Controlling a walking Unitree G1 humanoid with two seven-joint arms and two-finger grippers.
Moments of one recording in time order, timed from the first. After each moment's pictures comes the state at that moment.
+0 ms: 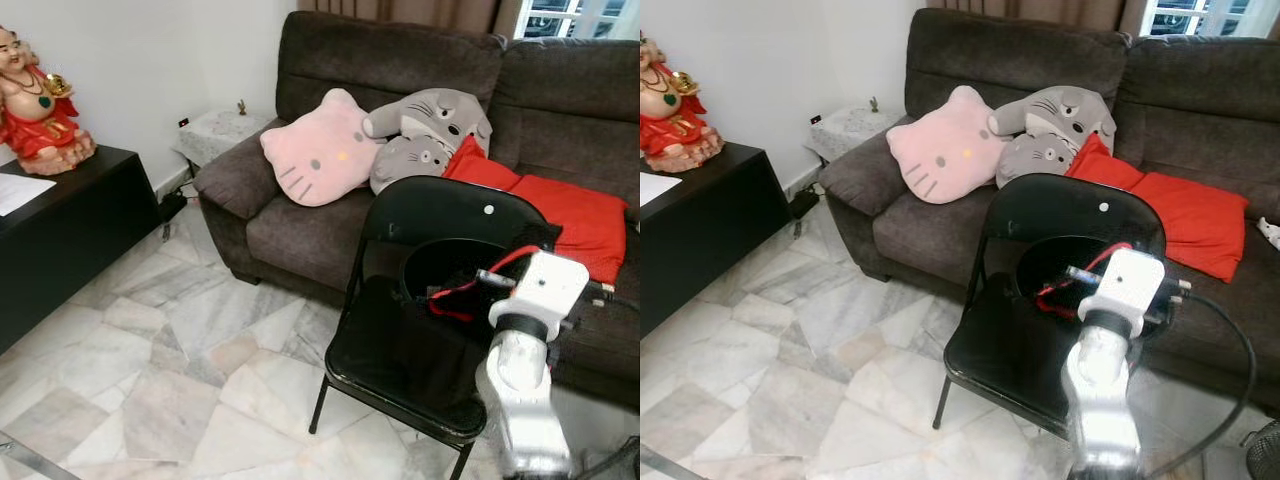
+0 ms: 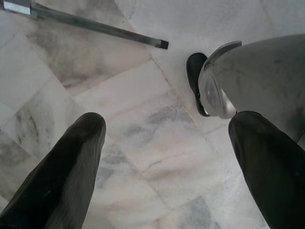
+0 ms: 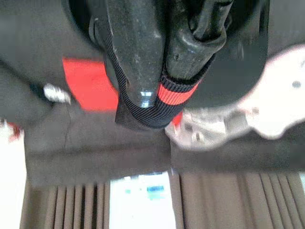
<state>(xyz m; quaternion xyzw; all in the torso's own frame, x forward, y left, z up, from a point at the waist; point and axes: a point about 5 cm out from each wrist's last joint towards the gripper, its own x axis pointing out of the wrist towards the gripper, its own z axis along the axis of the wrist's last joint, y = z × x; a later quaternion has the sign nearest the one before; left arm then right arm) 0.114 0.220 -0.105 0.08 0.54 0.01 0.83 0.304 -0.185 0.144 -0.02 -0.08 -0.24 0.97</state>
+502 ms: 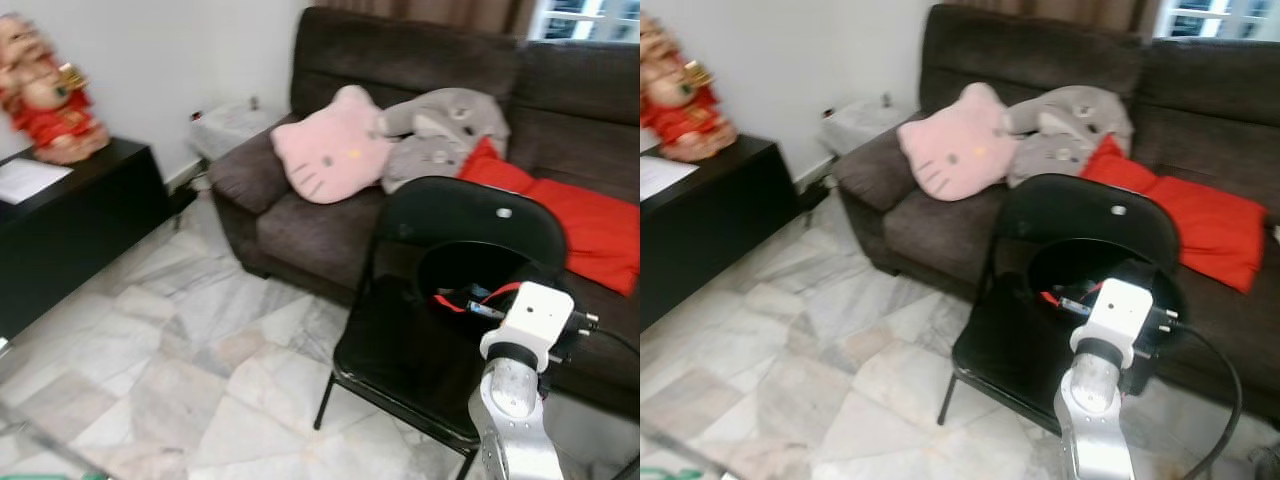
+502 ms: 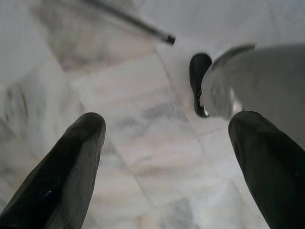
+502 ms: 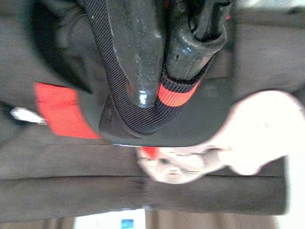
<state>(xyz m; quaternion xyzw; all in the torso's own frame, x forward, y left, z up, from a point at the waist) 0.120 0.222 -0.103 0.08 0.53 0.03 0.84 0.302 -0.184 0.136 -0.01 -0.04 -0.23 0.97</state>
